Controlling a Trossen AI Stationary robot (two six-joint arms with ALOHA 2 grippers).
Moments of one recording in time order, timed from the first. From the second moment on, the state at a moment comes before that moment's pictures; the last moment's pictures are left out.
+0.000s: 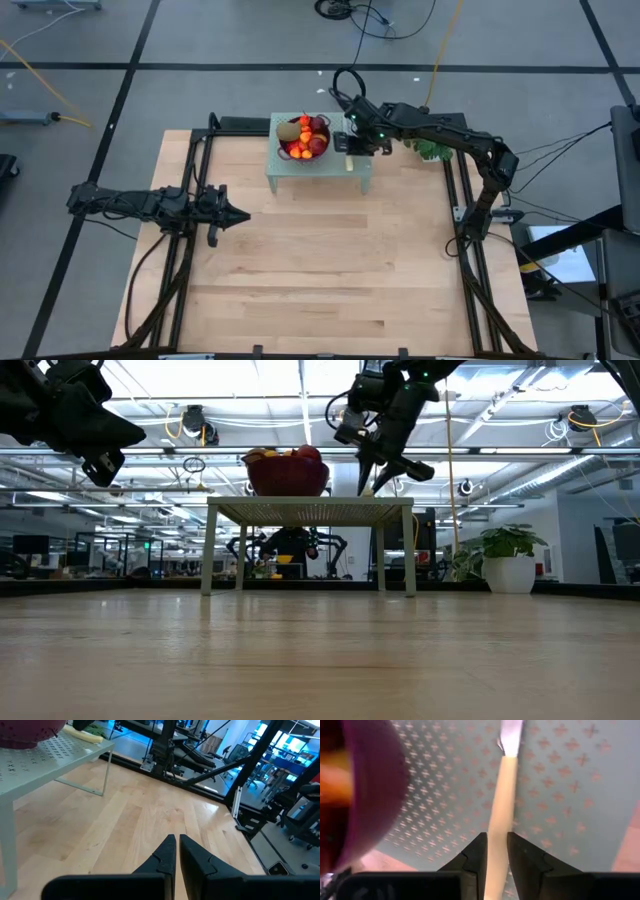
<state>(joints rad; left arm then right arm) -0.15 0.22 0.19 -0.13 -0.10 -0.38 -0.50 1.77 1.62 -0.92 -0.13 0.96</state>
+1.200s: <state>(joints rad) -0.15 0.21 0.19 -0.10 -0.10 -0.35 -0.36 1.41 1.62 -0.96 0.28 0.49</state>
